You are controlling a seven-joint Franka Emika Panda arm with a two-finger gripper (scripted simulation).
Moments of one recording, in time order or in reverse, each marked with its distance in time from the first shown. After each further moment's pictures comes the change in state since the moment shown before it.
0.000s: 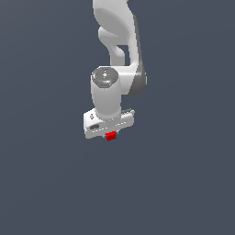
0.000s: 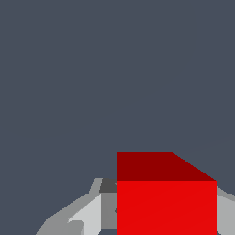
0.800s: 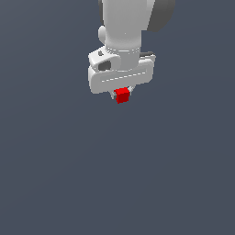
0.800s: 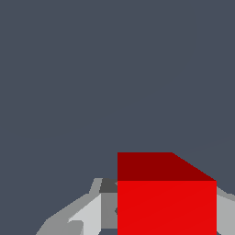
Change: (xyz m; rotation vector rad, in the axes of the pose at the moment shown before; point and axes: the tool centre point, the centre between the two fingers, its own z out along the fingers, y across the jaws) arm -0.033 -0.060 -0.182 -0.001 0.001 -0.001
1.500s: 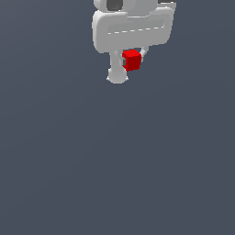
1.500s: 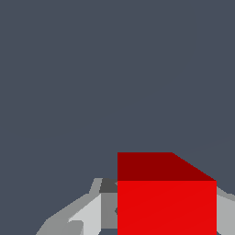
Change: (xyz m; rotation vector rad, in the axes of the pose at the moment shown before) arm -0.015 -0.033 -0.106 0.001 0.001 0.000
